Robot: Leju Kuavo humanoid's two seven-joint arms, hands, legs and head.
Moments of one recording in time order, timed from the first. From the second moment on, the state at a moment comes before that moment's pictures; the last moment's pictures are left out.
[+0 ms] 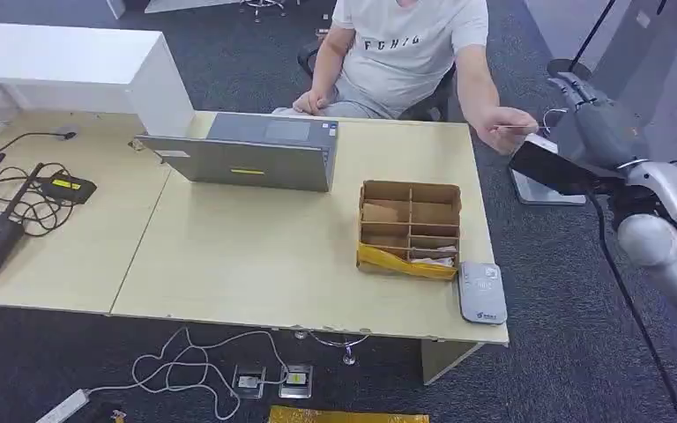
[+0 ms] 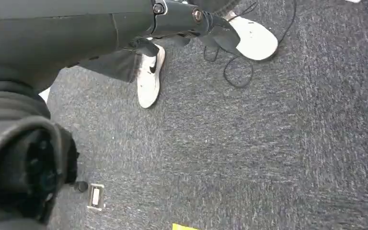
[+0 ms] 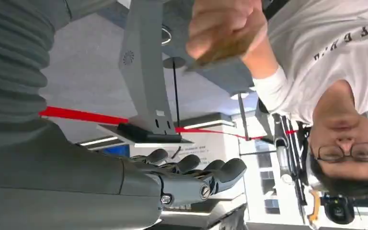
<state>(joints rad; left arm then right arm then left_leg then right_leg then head) -0.15 0.34 -0.90 -0.19 0.63 0.20 -0.01 -0.89 -0.75 0.80 -1.33 0.46 -0.06 0.09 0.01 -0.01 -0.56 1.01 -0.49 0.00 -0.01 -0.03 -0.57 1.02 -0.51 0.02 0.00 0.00</state>
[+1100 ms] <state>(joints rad) -0.14 0.34 -0.93 -0.19 0.64 0.20 0.01 -0.84 -0.70 0.76 -1.27 0.57 0.04 0.08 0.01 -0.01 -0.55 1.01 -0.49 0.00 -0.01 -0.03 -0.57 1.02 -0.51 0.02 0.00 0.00</state>
